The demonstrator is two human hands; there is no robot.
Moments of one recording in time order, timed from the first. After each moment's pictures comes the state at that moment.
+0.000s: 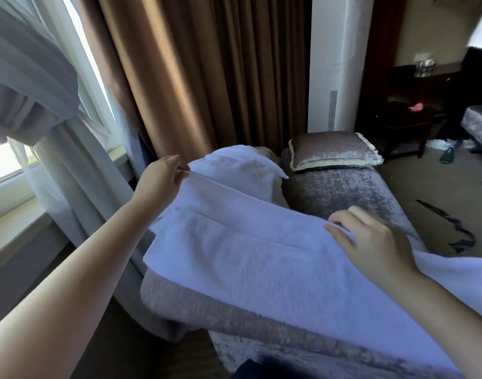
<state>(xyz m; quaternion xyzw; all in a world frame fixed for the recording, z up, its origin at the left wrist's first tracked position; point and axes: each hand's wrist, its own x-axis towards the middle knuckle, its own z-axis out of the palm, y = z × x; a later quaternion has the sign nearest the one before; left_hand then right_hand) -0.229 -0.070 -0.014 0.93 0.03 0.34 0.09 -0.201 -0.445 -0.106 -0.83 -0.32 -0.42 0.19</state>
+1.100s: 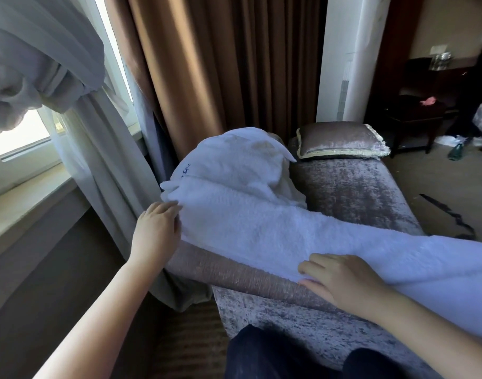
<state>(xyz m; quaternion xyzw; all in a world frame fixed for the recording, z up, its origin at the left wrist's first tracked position) -0.351 -0.072 -0.129 0.94 0.10 0.33 0.03 -0.268 -0.429 -0.175 -0.78 -0.54 -0.28 0.11</state>
